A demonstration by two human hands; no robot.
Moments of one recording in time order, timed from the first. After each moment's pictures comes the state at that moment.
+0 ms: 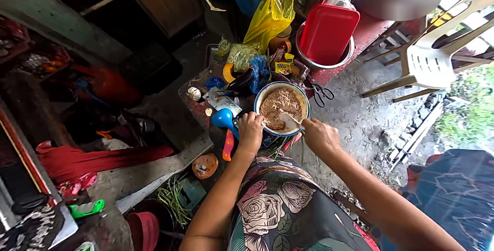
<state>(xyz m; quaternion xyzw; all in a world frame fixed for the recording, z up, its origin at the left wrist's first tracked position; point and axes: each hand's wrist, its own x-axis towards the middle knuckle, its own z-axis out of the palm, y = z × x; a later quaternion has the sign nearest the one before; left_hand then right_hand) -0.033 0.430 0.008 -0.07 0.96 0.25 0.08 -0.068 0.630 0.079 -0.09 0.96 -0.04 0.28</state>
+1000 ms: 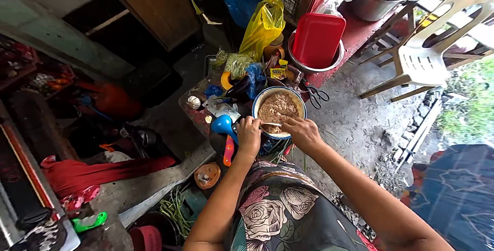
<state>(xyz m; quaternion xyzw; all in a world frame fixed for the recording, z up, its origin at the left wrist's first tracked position) -0.034 0.431 0.013 -0.08 0.97 0.22 0.09 -0.068 0.625 0.041 -0.31 0.94 -0.13 0.10</state>
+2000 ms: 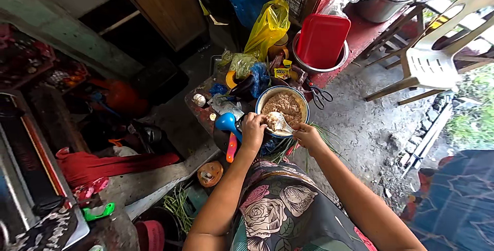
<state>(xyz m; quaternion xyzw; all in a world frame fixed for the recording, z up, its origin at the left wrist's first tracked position) -0.036 0.429 0.012 -0.10 0.93 0.36 0.02 -0.061 0.633 0.016 0.15 0.76 -0.54 0.33</state>
